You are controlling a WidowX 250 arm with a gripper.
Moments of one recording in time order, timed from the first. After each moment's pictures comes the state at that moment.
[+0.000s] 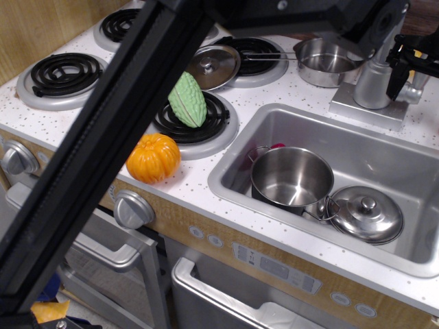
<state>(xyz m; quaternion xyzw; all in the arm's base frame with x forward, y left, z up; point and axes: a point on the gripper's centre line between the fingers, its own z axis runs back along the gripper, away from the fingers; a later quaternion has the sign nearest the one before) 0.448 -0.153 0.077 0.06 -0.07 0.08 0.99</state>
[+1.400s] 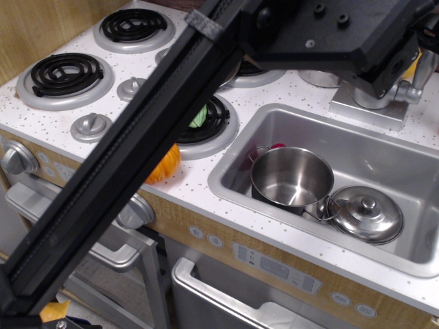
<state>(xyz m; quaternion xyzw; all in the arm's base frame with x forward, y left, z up) 0.486 -0.145 0.090 0.12 -0.16 0.06 0.98</state>
